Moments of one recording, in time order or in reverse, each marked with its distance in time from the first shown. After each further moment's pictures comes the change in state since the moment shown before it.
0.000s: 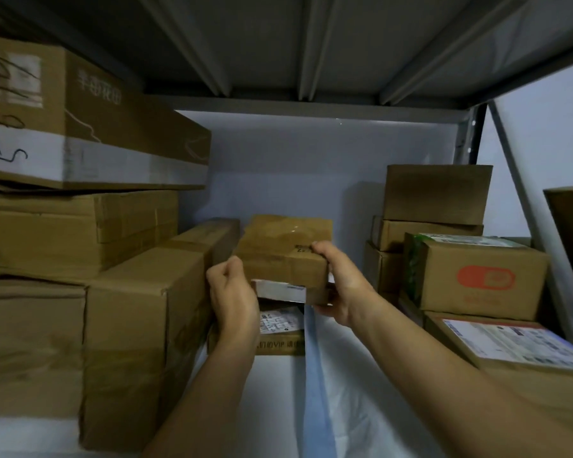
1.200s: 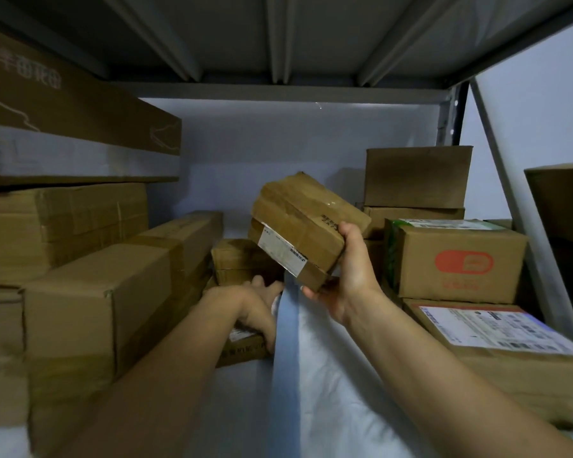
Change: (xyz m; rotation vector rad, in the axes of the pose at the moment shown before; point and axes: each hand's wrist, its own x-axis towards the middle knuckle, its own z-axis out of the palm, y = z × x) left_hand 0.025 -0.005 0.034 1.703 -1.134 0.153; right_hand -0.006 -0.003 -0.024 0.248 0.094 -0.093
